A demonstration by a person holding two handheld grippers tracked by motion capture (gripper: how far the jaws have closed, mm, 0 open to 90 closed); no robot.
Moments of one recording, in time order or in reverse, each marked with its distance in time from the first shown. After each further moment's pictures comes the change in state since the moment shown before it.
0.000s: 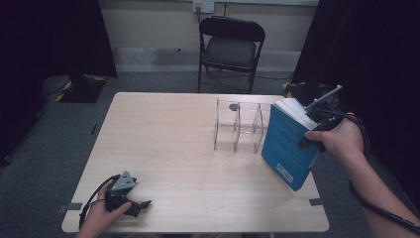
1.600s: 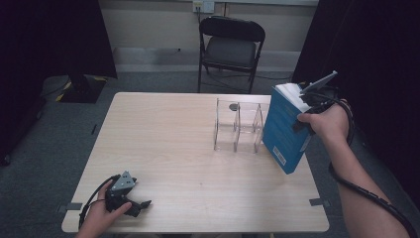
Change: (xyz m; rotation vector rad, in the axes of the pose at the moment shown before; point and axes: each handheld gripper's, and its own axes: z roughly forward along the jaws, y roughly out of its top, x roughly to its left) left arm 0.000 0.000 0.000 0.000 -0.001 -0.003; right arm -0.008 0.040 0.003 -0.067 -0.057 0.113
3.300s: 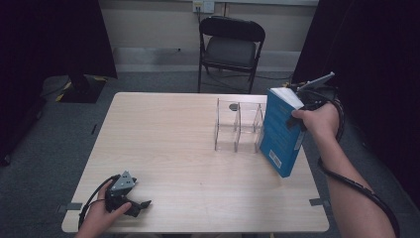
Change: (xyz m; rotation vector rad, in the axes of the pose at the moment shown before) left arm 0.000 0.000 0.000 -0.002 -0.003 0.001; right arm -0.001 0.008 0.019 -0.054 0.040 0.113
